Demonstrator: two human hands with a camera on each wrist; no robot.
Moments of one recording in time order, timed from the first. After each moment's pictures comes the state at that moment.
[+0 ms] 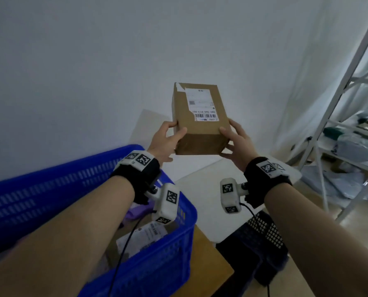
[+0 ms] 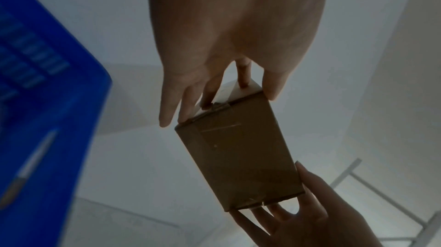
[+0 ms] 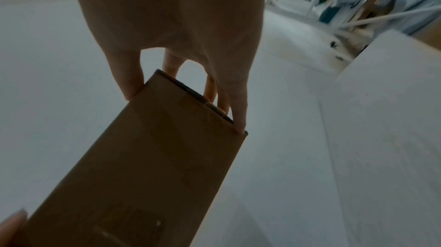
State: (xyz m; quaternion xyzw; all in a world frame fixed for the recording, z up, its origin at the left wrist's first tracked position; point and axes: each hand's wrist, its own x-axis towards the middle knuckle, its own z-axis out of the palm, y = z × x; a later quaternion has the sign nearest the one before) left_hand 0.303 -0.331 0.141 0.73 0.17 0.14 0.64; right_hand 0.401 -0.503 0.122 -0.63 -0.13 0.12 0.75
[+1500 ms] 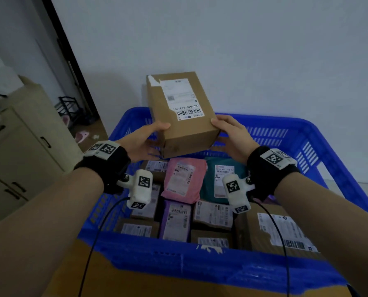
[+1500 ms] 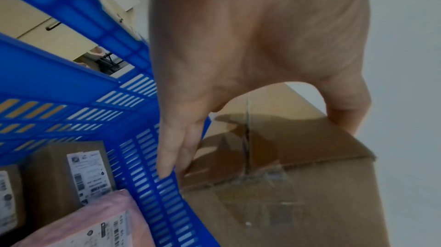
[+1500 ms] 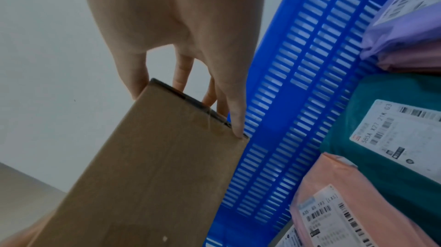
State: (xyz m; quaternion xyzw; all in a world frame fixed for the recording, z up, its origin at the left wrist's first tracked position) left_hand -0.027 -0.056 0.072 0.55 0.42 0.14 0.71; right_hand 0.195 -0.149 0.055 -0.56 -0.30 0.50 0.59
